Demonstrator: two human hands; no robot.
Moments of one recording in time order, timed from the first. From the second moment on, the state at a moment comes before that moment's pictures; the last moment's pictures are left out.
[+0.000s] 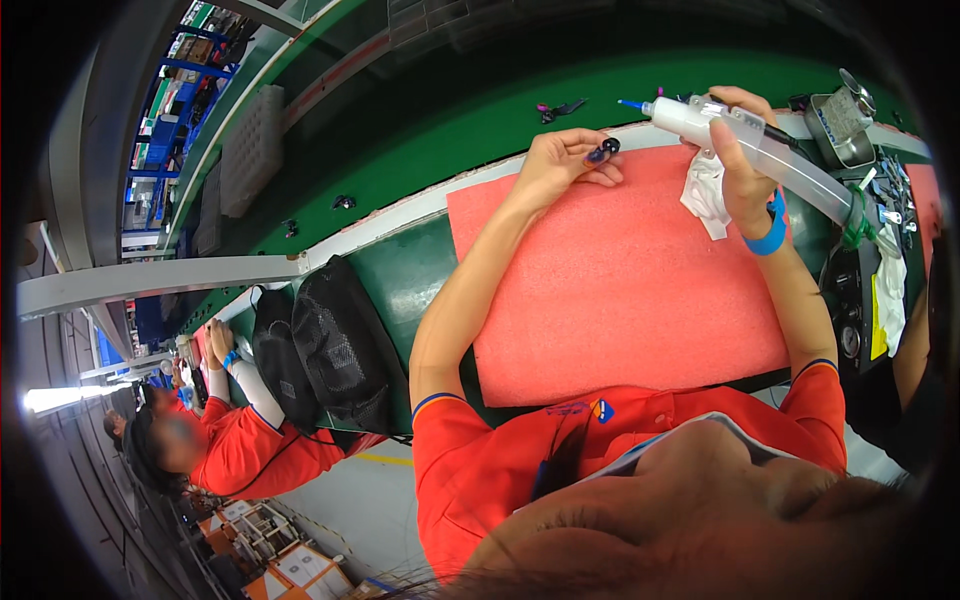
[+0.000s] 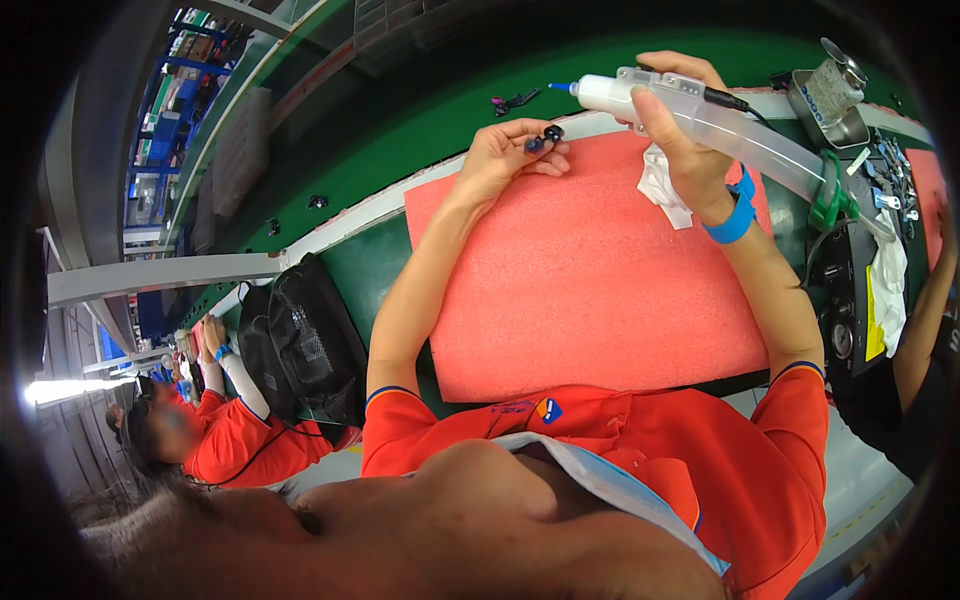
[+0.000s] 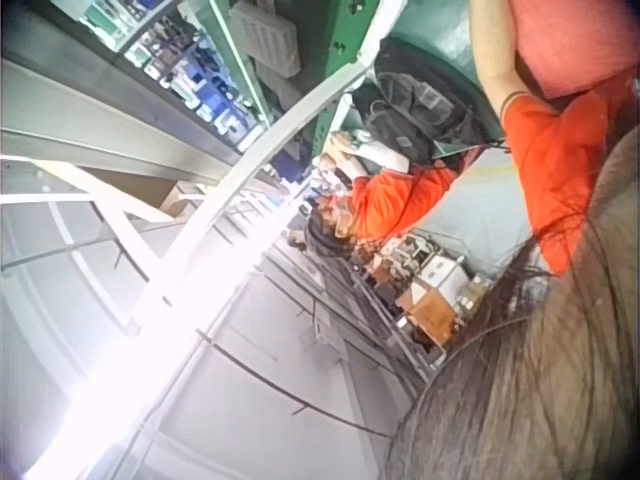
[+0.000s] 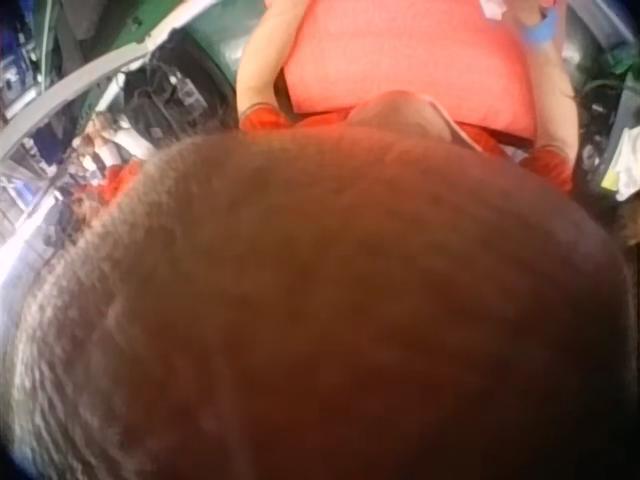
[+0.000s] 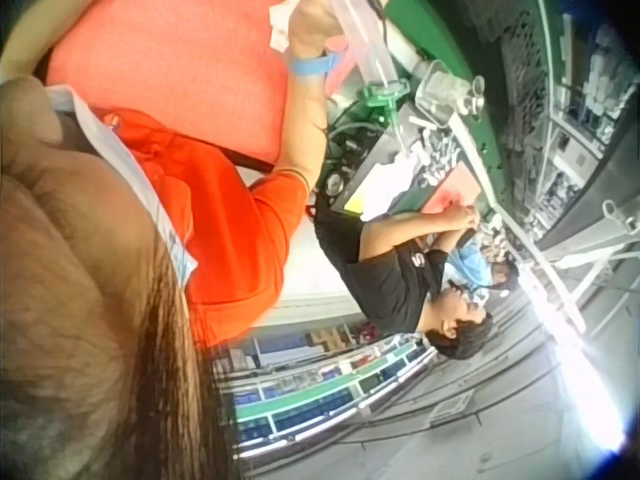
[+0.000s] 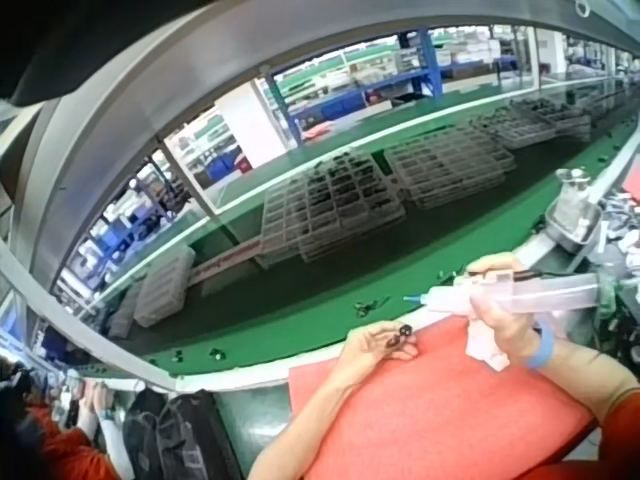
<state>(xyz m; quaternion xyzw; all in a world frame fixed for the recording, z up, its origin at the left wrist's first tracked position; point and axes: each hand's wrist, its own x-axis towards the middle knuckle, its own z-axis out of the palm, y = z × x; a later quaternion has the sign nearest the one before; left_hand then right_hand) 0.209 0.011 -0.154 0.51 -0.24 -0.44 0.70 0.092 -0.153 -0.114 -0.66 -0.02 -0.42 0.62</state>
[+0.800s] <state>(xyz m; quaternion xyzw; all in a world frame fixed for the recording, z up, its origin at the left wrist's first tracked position) 0.198 0.005 -0.161 0.62 -0.24 -0.32 0.67 0.090 -0.150 -0.122 -0.86 -0.04 -0.33 0.39</state>
